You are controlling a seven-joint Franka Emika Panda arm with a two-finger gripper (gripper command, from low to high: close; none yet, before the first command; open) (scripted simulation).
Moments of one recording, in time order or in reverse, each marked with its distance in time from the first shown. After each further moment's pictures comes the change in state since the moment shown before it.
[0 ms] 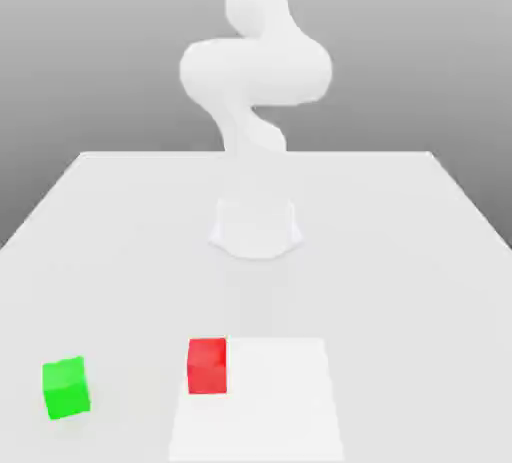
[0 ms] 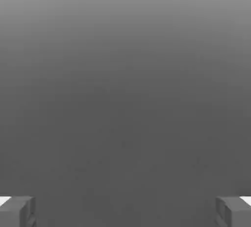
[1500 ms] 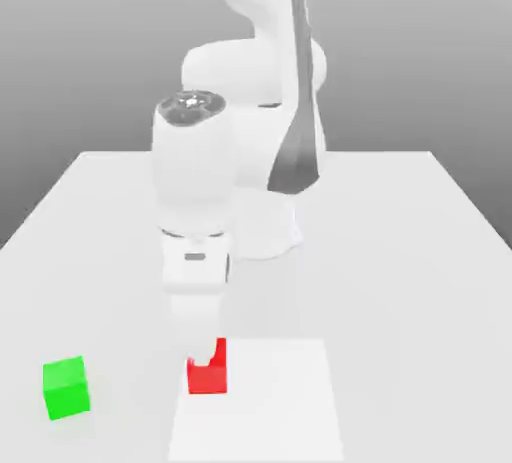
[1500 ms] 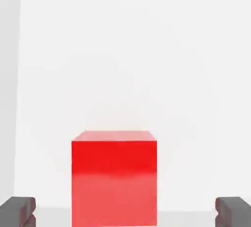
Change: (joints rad) arm 0.358 0.832 -0.484 -0.424 0.109 0.509 -1.763
